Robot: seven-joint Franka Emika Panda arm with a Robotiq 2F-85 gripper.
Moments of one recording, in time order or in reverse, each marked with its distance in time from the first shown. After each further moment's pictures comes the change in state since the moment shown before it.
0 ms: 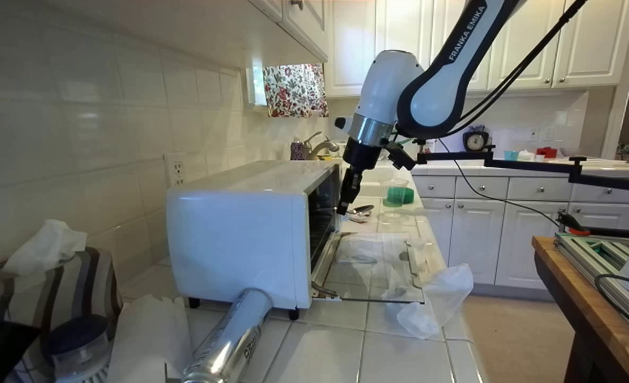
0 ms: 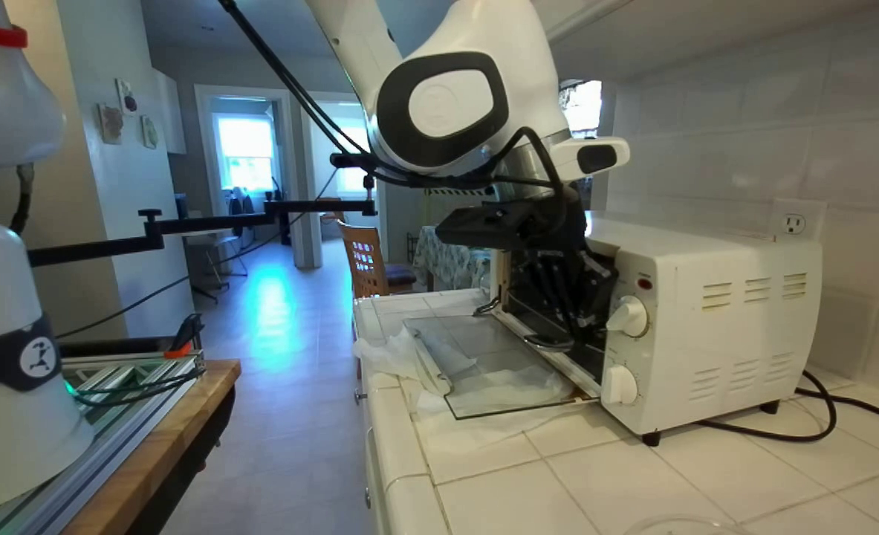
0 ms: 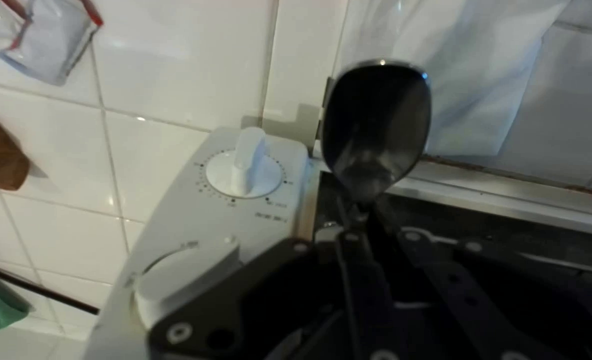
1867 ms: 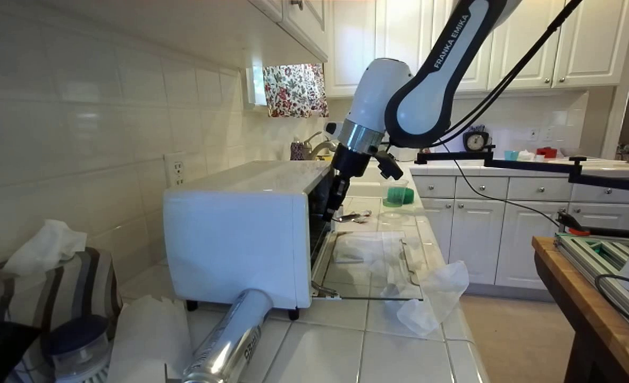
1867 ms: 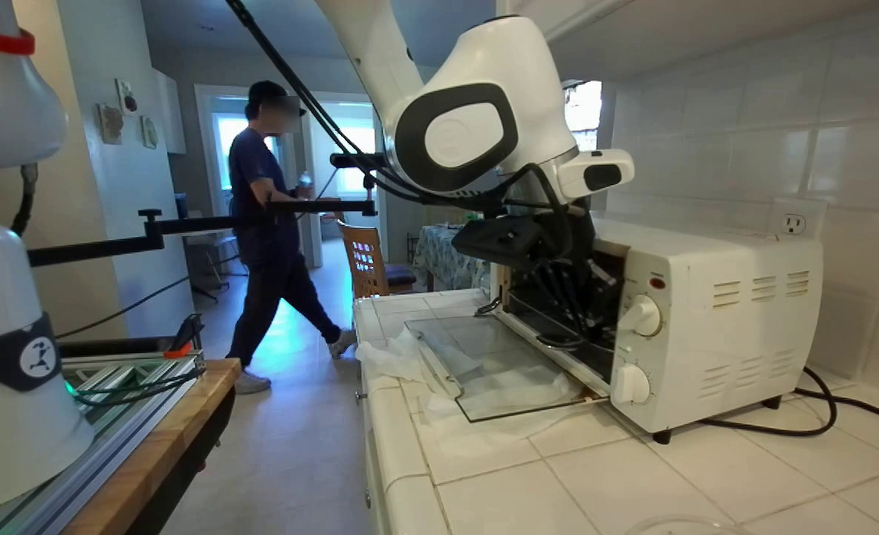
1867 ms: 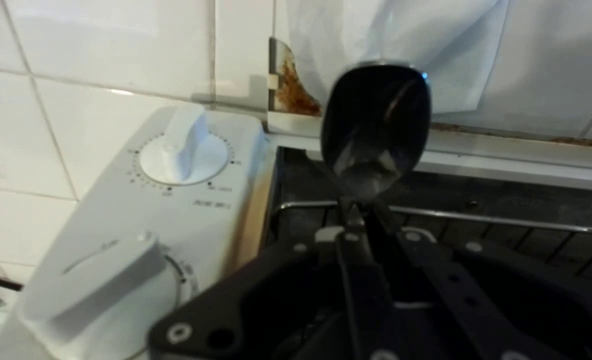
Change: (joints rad) arm -0.030 0.081 0.073 0.055 0.074 0.076 0.000
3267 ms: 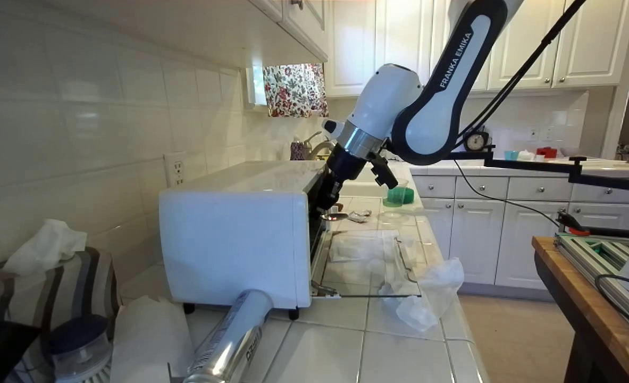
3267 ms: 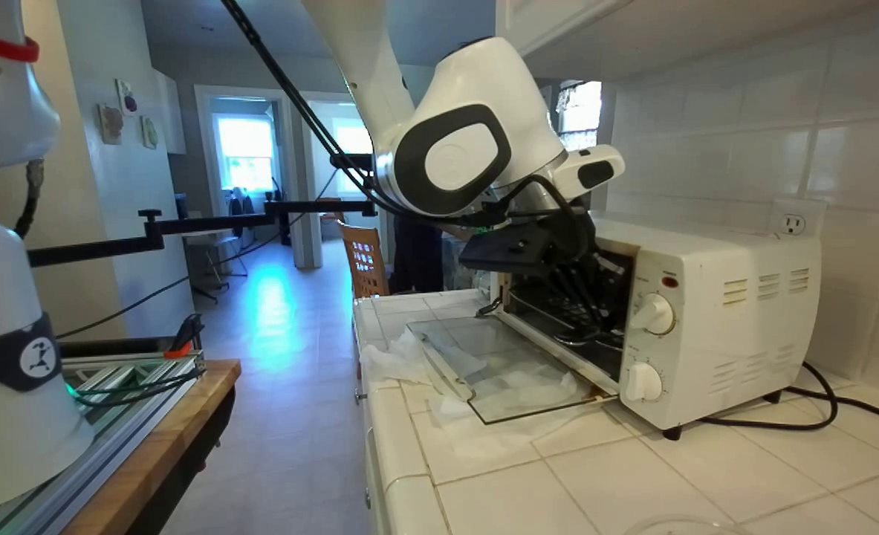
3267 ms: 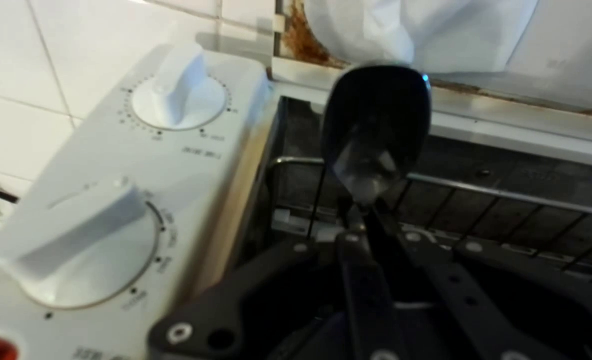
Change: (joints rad) arm 0.110 0.046 -0.103 -0.007 -0.077 0.206 0.003
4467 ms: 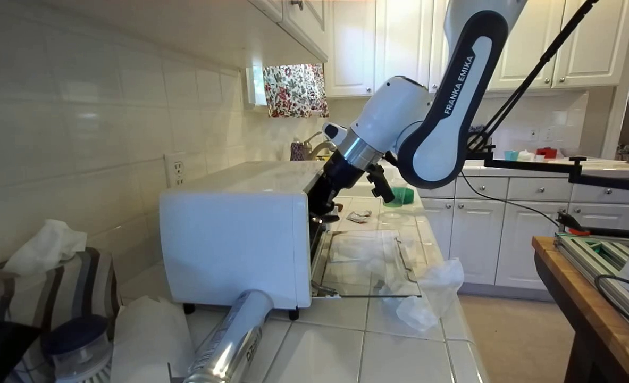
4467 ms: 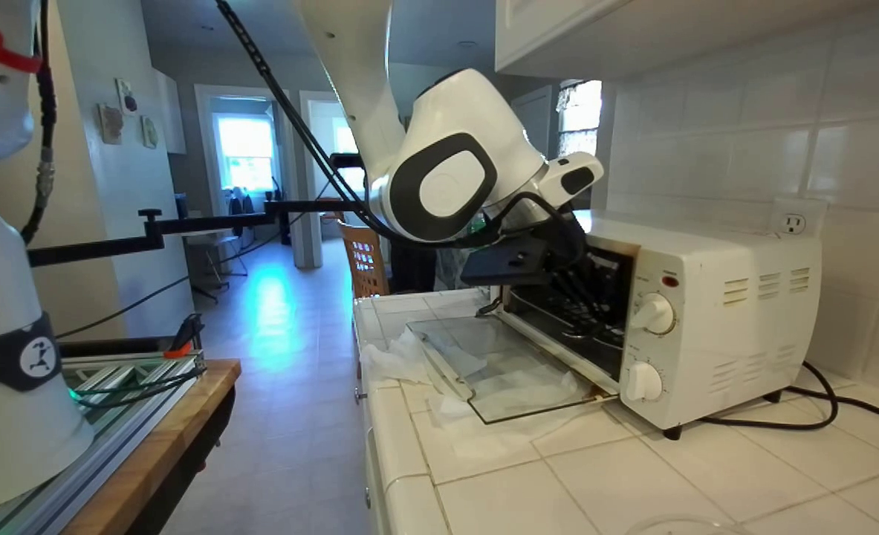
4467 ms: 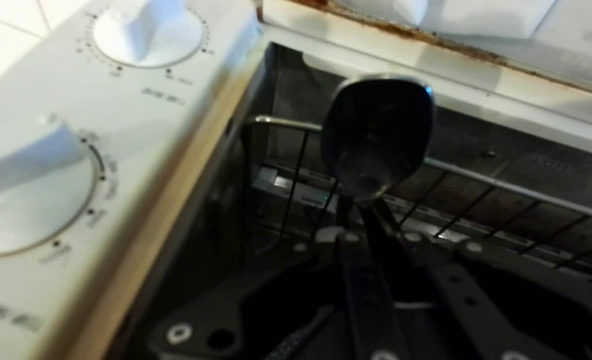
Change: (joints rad) arm 0.243 0.077 -0.212 -0.006 0.002 0.206 -0.003
